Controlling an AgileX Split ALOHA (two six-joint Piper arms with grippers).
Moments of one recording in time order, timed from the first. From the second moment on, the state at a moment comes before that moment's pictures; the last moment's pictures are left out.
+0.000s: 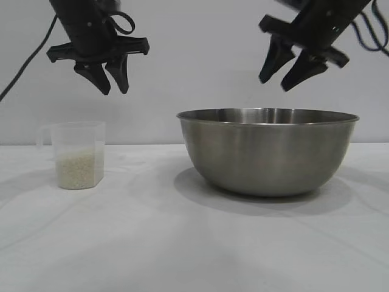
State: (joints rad) left arm -0.29 2.08 -1.64 0.02 0.41 -0.14; right arm 0.11 2.01 -1.56 0.74 0.73 -0.68
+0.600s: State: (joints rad) left arm -0.29 2.01 -1.64 0.04 0.41 -0.12; right arm 0.02 1.93 -1.56 0.50 1.16 -0.45
